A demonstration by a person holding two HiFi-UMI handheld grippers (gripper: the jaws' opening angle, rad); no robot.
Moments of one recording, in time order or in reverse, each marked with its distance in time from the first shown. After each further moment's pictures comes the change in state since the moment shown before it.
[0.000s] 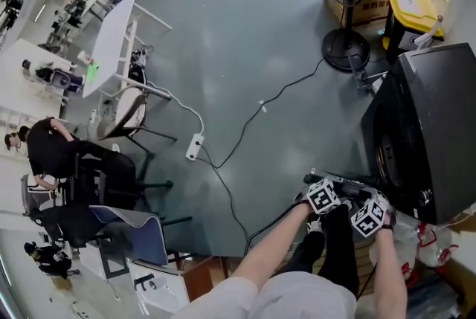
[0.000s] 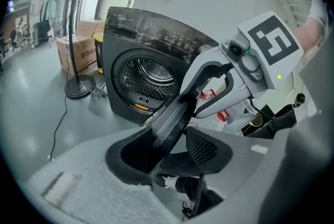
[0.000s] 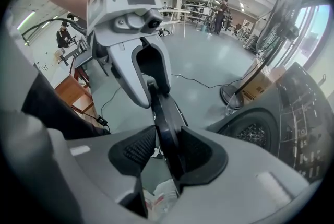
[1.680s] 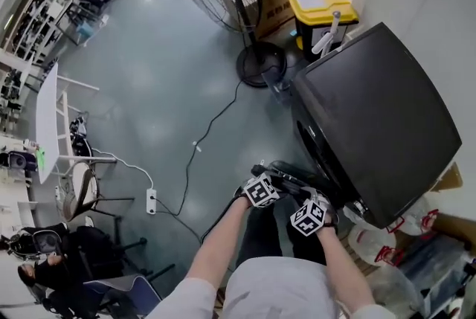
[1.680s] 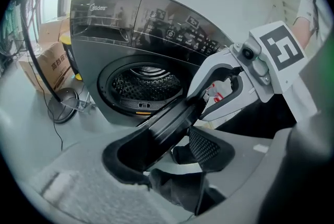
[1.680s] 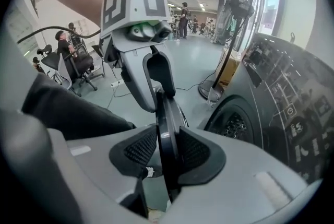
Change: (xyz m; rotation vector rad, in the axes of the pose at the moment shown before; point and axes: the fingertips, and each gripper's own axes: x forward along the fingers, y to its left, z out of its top) left arm 0.031 0.080 0.102 0.224 0.224 -0.162; right arm 0.004 -0.111 0.017 0.333 -0.139 -0.117
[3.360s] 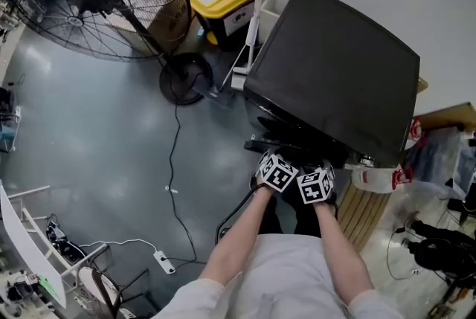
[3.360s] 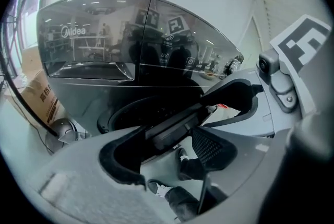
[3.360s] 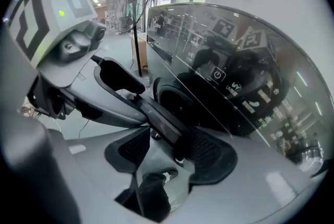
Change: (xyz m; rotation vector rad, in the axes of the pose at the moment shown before) left arm 0.024 0.057 0.098 0.203 -0.086 -0.023; right arm -0.013 -0.107 0.002 0.858 0.090 -0.594
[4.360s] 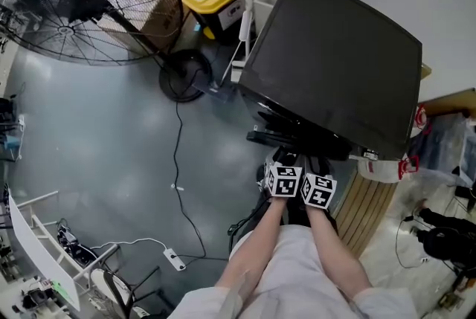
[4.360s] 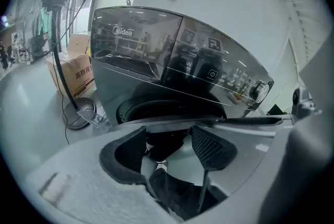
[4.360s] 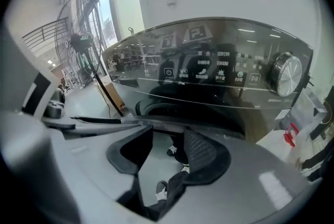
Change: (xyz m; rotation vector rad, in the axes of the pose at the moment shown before) left arm -0.009 0.010 -0.007 -0.332 -0.161 0.259; right arm -0.021 -0.026 -0.004 0.597 -0.266 -0.135
